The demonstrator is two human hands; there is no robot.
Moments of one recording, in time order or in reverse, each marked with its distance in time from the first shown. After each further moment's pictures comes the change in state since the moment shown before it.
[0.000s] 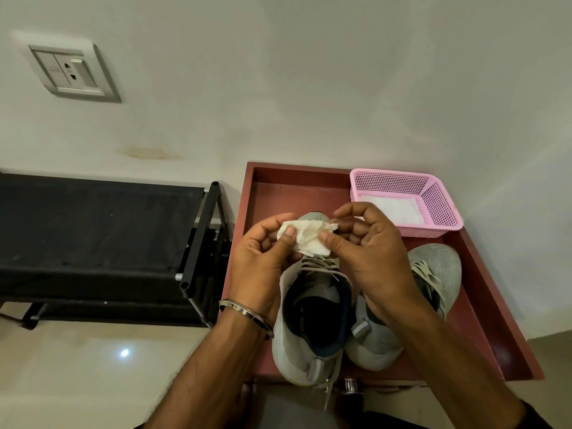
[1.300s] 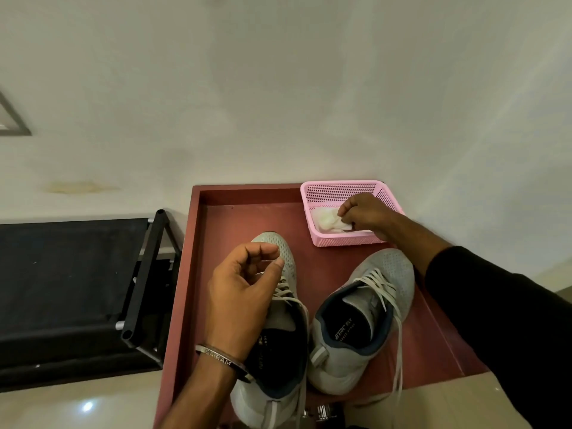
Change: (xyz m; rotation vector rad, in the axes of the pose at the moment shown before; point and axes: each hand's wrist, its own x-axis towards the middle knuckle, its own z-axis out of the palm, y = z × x) left_hand 0.010 -0.026 0.021 0.498 -0.116 0.248; right_hand 0.148 0.036 -0.129 -0.697 -0.004 0.393
